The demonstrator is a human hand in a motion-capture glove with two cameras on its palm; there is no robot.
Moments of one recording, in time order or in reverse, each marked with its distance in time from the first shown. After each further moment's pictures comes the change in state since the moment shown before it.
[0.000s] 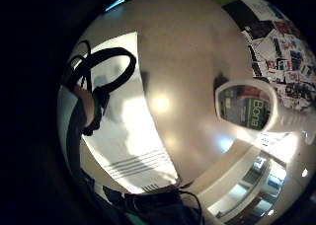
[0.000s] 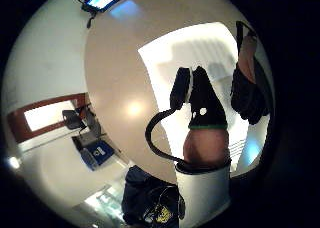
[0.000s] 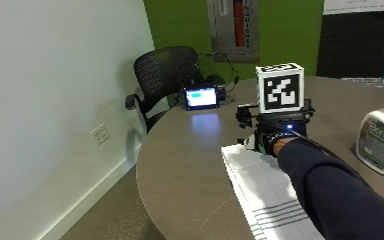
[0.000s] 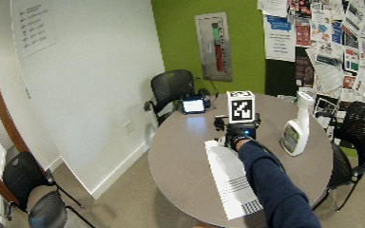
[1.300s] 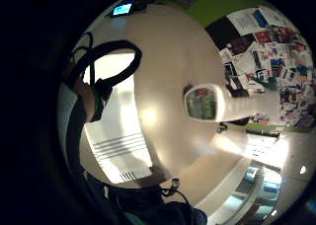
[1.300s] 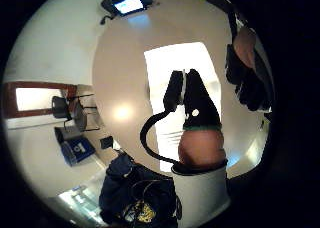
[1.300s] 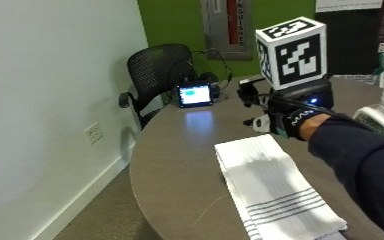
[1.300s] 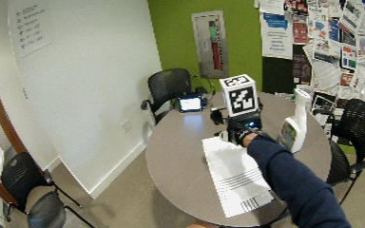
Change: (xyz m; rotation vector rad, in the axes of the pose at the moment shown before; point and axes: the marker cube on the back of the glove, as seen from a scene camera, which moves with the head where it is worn) arm 0.019 0.063 -0.080 0.188 0.126 -0.144
